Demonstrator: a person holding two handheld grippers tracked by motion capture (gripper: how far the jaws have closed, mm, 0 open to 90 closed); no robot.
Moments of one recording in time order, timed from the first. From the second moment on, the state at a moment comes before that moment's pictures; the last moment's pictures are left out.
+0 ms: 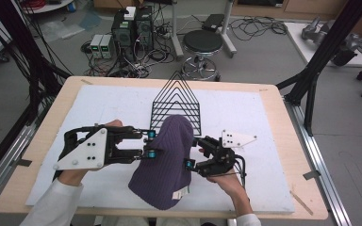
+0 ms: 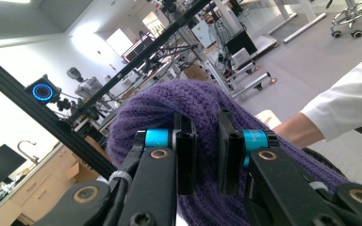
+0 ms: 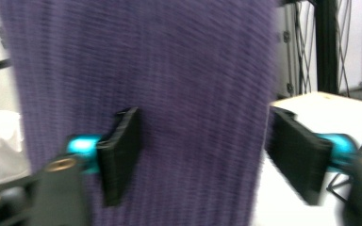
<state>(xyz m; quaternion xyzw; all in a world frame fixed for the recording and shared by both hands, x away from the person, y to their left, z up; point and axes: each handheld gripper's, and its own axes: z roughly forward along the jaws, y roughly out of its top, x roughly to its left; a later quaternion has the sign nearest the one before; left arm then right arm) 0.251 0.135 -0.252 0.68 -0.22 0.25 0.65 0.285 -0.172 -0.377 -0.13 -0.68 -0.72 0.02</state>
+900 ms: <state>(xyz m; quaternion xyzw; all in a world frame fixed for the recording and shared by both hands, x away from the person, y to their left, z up) 0.271 0.177 -0.253 0.73 -0.05 0.24 0.64 0.257 -0.189 -0.342 -0.17 -0.69 -0.68 -0.19</state>
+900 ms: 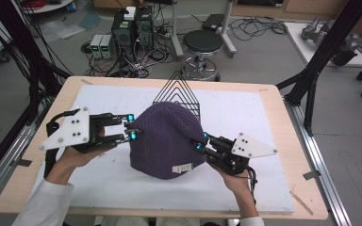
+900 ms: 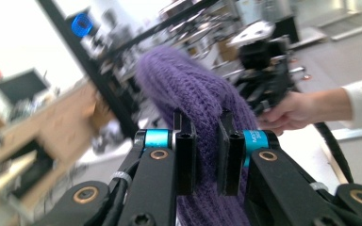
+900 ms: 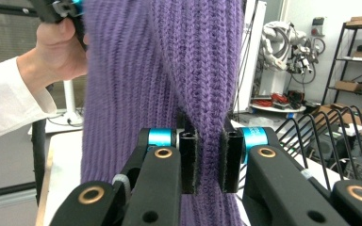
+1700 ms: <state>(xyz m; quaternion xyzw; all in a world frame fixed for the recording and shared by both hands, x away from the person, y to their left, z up) 0.308 0.180 -0.231 0.71 0.06 0.32 0.63 0.277 -0.179 -0.306 -0.23 -0.67 -0.64 -0.30</state>
